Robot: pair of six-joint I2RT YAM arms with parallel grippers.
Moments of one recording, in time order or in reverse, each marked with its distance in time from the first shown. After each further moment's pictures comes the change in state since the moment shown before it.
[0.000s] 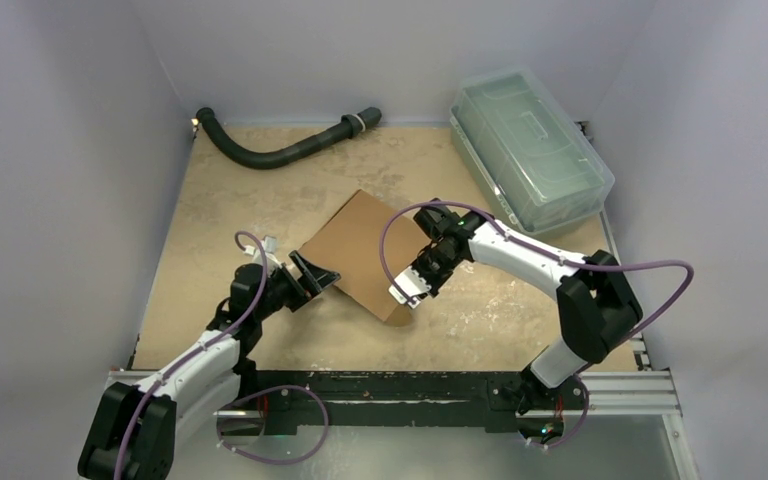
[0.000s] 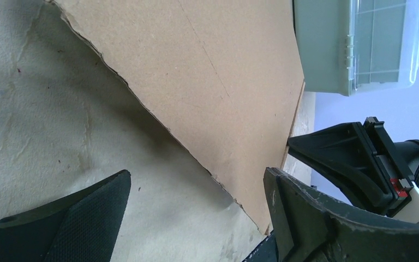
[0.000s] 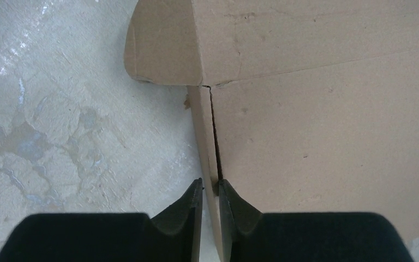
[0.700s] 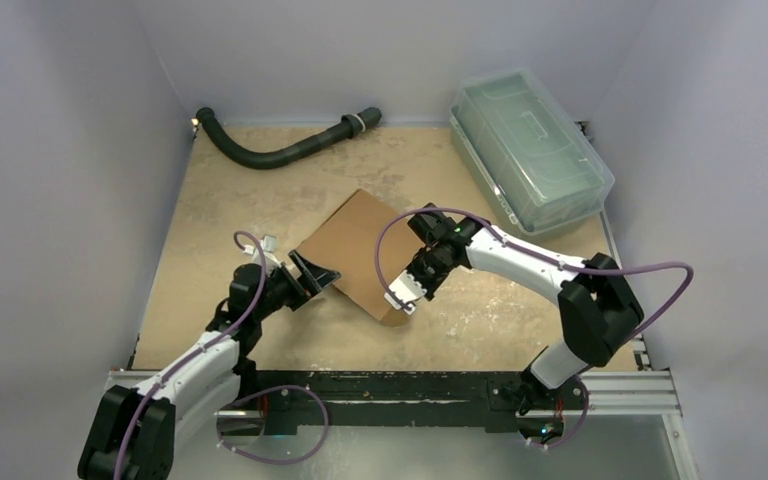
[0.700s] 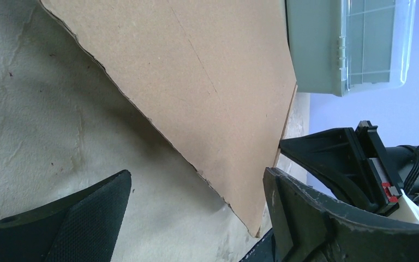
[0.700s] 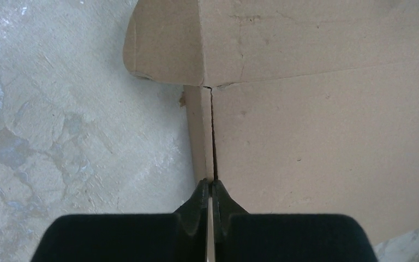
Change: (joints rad) left arm 0.000 -0.012 0.000 0.011 0.005 -0.008; right arm 0.051 0.000 -0.003 0.042 0.050 0.017
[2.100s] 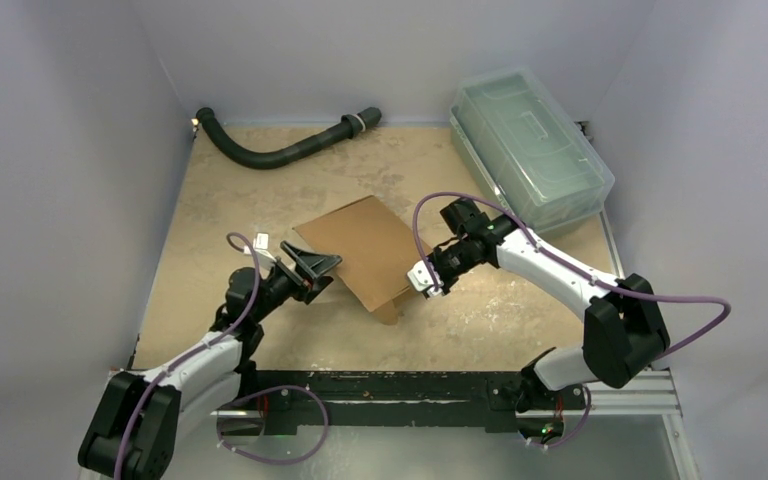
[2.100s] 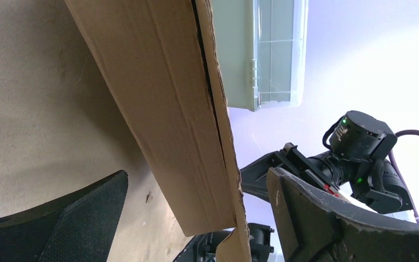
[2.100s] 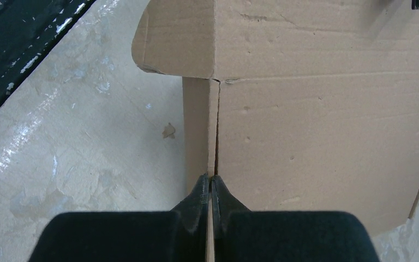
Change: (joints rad) left arm -0.006 0.044 -0.053 0.320 0.050 -0.326; right arm -0.153 -0.154 -0.093 0.029 -0.418 0.078
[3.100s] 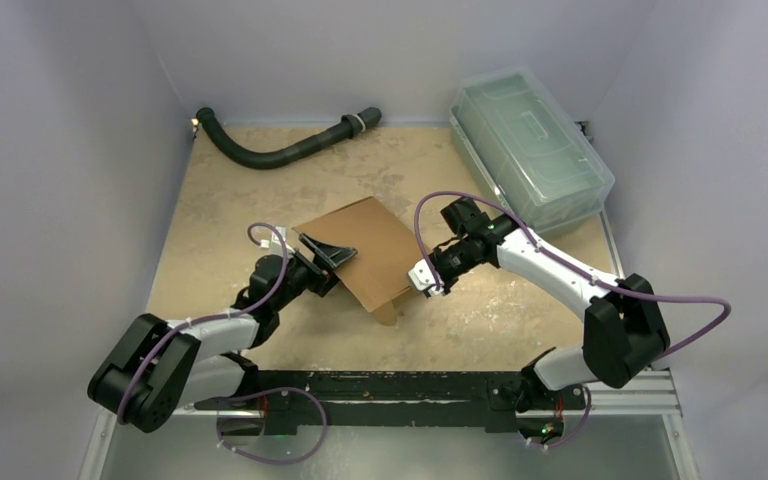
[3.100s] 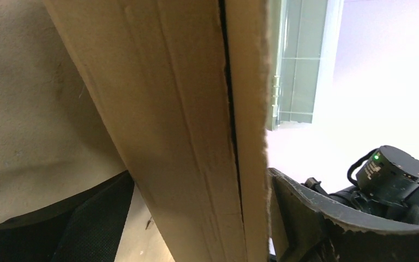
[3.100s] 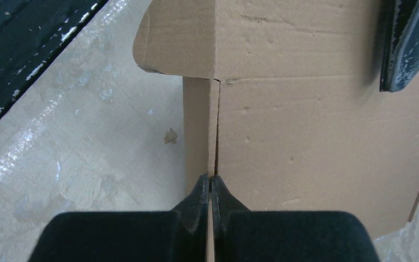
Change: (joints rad) left arm -0.158 0.297 0.115 0.113 -0.205 -0.040; right arm -0.005 0.000 0.000 -0.006 -0.030 0.000
